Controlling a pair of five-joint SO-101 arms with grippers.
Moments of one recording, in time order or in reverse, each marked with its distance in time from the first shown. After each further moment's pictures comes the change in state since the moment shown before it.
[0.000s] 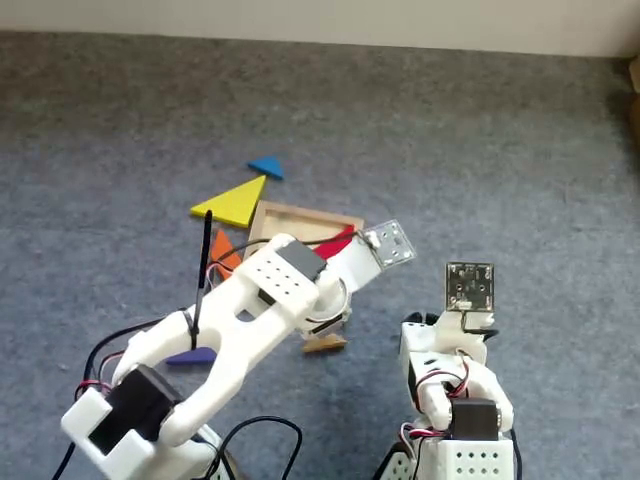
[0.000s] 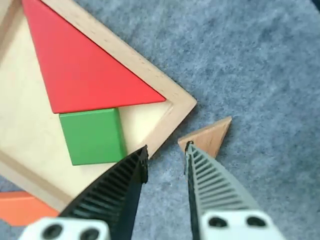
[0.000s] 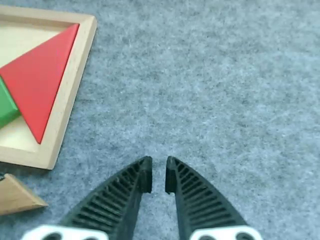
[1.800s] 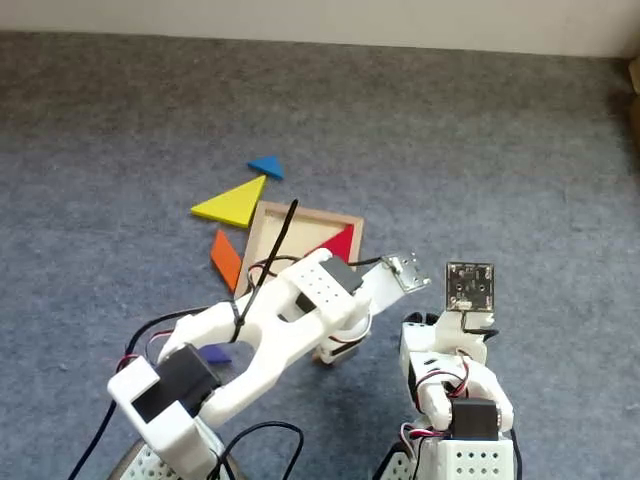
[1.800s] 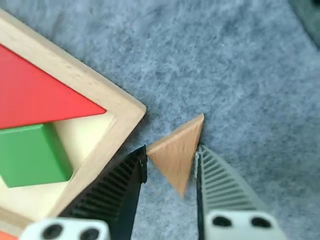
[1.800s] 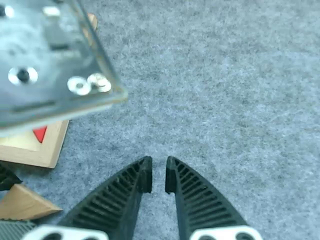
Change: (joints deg) left arm 6.9 12.5 -4.7 1.5 6.3; right arm 0.0 0.0 0.0 0.0 0.0
